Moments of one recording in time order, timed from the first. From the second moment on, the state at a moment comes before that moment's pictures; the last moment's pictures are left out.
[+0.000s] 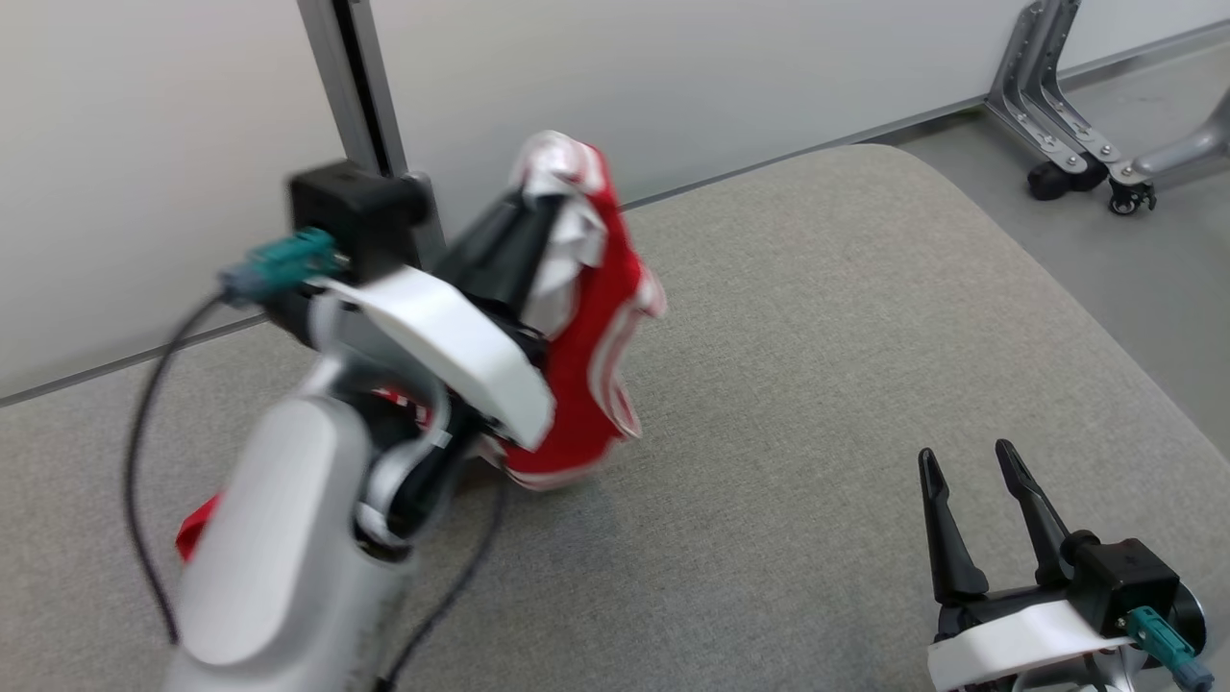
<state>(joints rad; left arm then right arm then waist) -0.53 0.10 -0.31 -0.02 -0.52 -0.10 0.32 -0.03 -0.05 0.11 0.15 0.17 0.13 -0.26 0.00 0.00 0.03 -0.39</state>
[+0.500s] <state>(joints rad) -0.48 0.05 -0.81 0.22 -0.72 -0.01 0.13 -0.06 -0.05 0.13 0.16 0.22 0.13 -0.26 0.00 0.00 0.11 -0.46</state>
